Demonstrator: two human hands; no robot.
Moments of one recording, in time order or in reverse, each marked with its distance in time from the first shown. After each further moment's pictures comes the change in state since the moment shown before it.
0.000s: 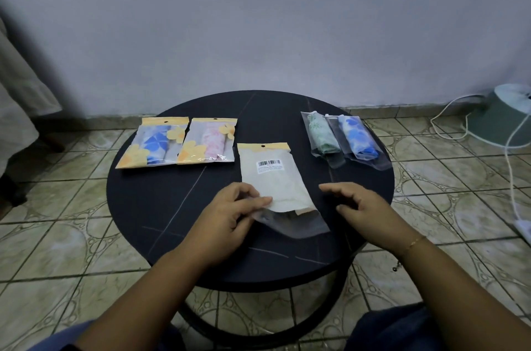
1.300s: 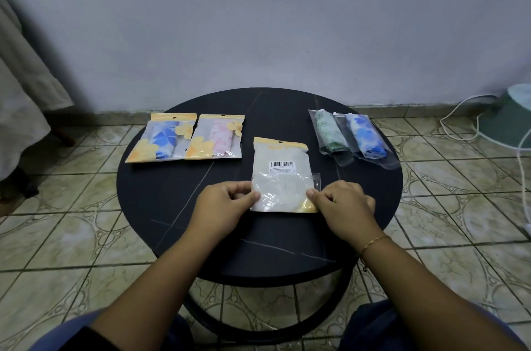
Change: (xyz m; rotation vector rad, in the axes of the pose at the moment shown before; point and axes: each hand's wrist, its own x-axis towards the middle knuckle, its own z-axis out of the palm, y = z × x) left_hand 0.013 0.013 -0.008 -0.324 0.207 -0.605; right_hand 0.017 -0.029 0.038 -0.384 0.096 0.249
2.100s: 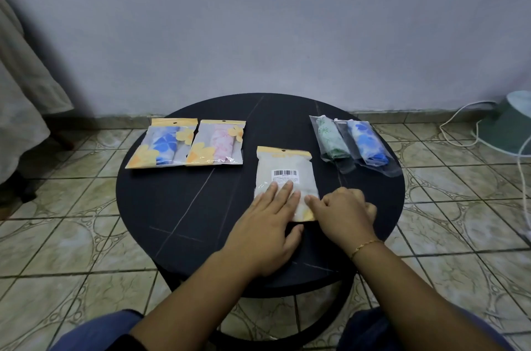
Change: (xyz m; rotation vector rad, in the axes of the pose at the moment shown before) left_hand -0.013 0.001 0.046 0.765 -0.280 0.595; right_hand 0.008 -0.012 0.008 -0.172 0.028 0.127
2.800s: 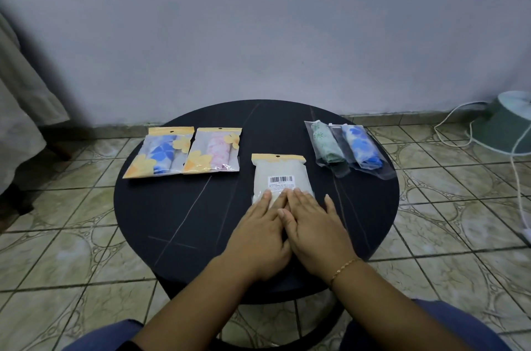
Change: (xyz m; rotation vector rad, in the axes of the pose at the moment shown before) left_hand 0.003 0.002 -0.003 -0.008 -0.149 -0.056; right_hand -0.024 -0.016 0.017 -0.038 -0.065 -0.363
